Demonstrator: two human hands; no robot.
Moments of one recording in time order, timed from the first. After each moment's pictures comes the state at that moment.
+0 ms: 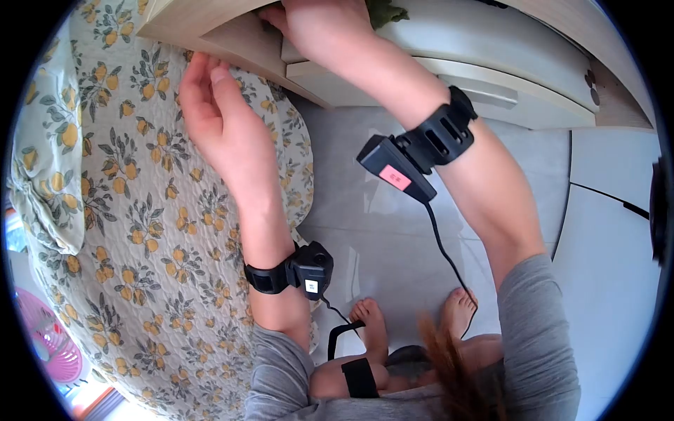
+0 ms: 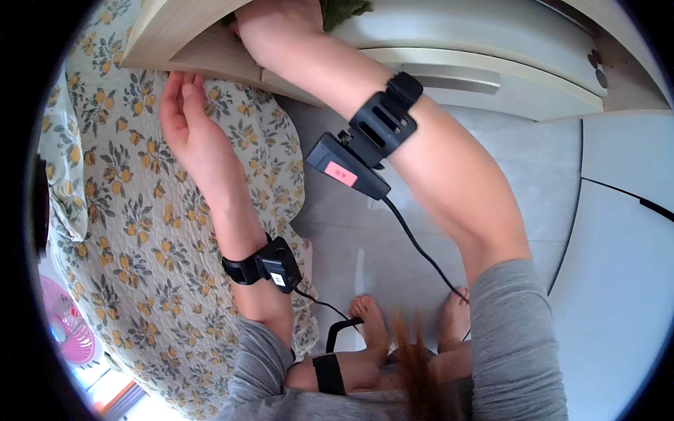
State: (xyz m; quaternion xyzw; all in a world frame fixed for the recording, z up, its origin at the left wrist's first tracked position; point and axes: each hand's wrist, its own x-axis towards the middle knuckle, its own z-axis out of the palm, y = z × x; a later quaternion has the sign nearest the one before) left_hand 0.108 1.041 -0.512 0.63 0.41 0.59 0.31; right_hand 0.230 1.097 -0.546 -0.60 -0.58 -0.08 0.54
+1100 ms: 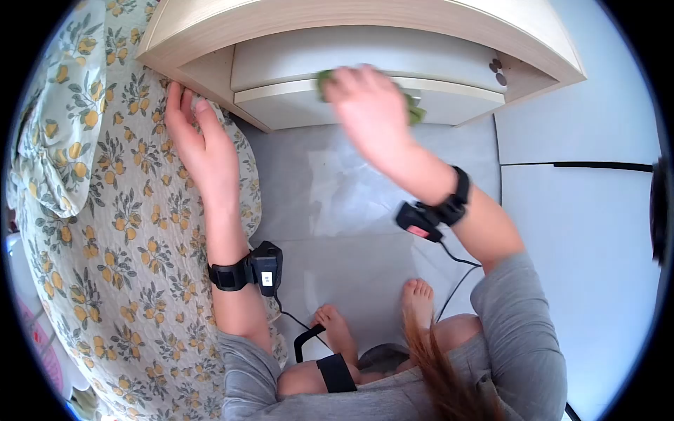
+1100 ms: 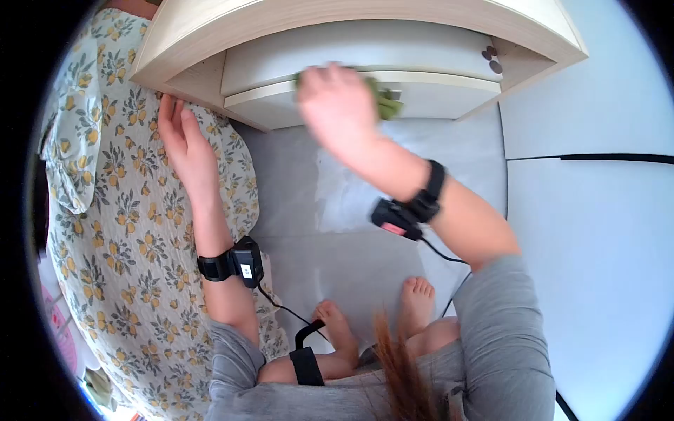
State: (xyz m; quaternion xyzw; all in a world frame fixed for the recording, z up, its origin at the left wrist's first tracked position) left_hand 0.101 1.032 -0.522 0.67 0.40 0.55 0.29; right_hand 0.278 0.945 -0.552 -0.69 -0.65 -0.24 0.17
